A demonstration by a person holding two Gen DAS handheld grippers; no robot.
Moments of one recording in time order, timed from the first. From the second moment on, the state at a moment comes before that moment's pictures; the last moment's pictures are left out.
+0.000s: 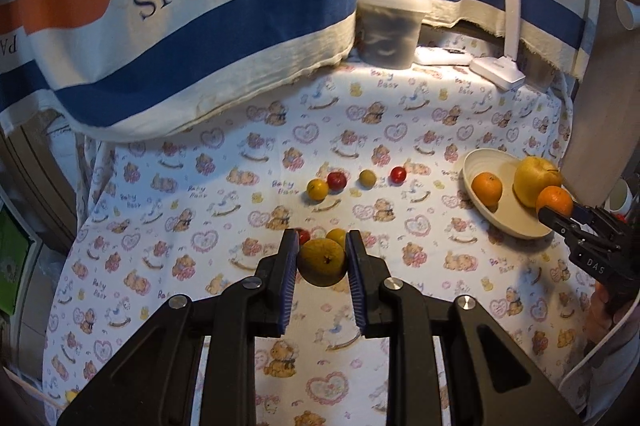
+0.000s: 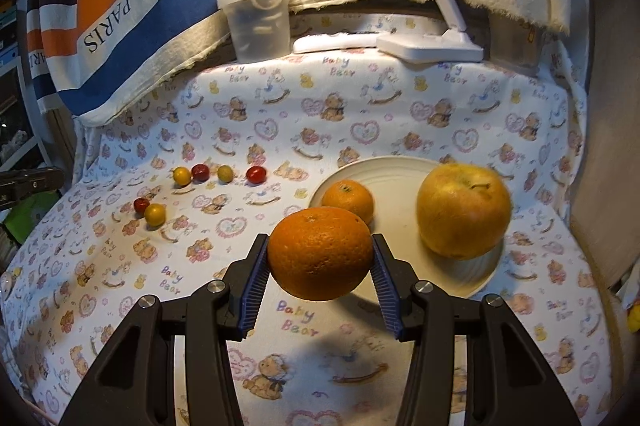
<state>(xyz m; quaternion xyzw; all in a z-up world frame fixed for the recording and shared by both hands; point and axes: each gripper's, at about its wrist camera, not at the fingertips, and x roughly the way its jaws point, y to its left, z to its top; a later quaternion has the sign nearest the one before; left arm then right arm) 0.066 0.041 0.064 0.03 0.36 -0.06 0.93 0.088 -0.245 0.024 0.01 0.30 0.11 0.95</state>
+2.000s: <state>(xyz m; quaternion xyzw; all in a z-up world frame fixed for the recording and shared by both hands) 0.172 -0.169 -0.029 0.08 0.47 -0.22 0.85 0.149 -0.305 -0.022 0.04 0.43 0.09 0.90</state>
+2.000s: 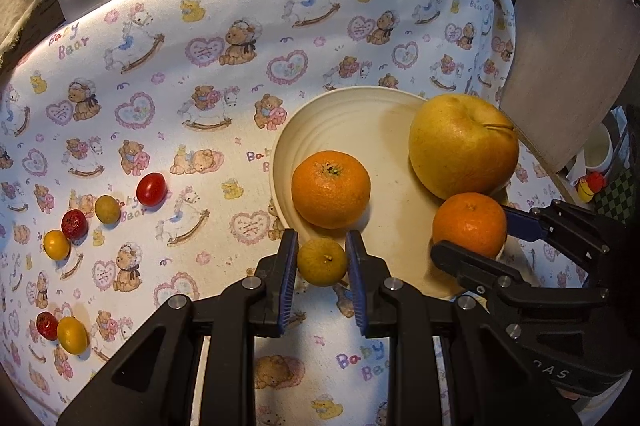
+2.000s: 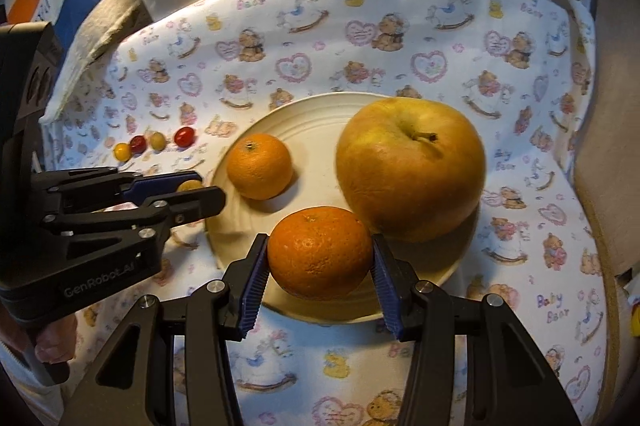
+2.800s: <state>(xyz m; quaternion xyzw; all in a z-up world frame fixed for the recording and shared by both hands) 0.162 -0.139 0.020 0.08 0.40 -0.17 0.90 0.127 -0.295 0.004 0.02 0.36 0.08 0.93</state>
